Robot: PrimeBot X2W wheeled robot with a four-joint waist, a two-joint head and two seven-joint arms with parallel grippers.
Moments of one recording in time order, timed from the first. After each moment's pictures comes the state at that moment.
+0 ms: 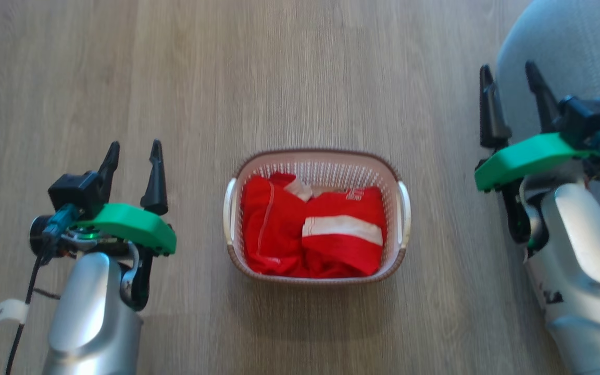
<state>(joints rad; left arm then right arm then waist) -0.38 0.04 -0.02 0.50 -0.19 -0.12 -0.25 -0.54 -0.17 0.18 0.40 0.35 0.12 -0.25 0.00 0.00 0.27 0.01</state>
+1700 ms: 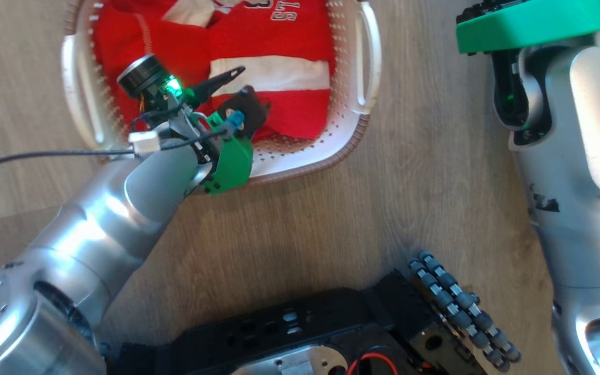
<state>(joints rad) -1.06 0.13 -1.14 1.02 -0.26 -0.12 -0.26 -0.90 -0.09 0.24 0.19 0.31 0.12 -0.26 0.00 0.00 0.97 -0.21</state>
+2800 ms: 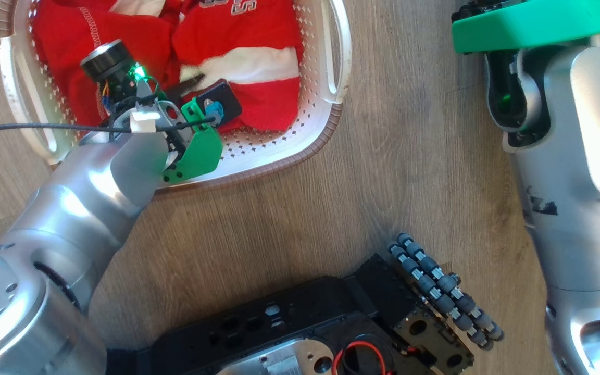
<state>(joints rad) -1.15 0.11 -1.28 1.24 -0.21 -0.12 -0.21 -0.89 -0.07 0.24 0.16 0.35 0.12 -0.26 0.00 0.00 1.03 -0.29</state>
